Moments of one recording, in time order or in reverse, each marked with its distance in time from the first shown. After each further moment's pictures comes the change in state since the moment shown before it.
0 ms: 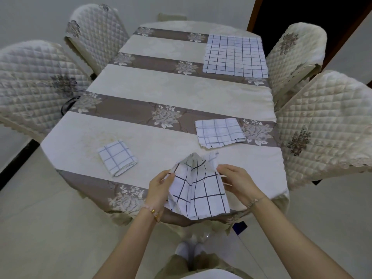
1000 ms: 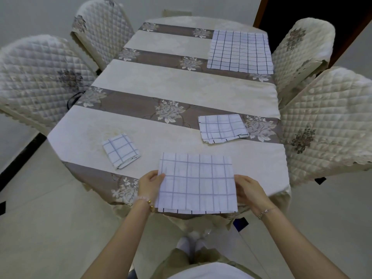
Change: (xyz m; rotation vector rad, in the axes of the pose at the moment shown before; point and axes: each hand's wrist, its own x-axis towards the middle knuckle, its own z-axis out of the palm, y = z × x) left_hand 0.023 -0.033 -0.037 0.164 0.187 -0.049; right_hand -0.009 0.040 -0.030 -0.034 0.172 0.102
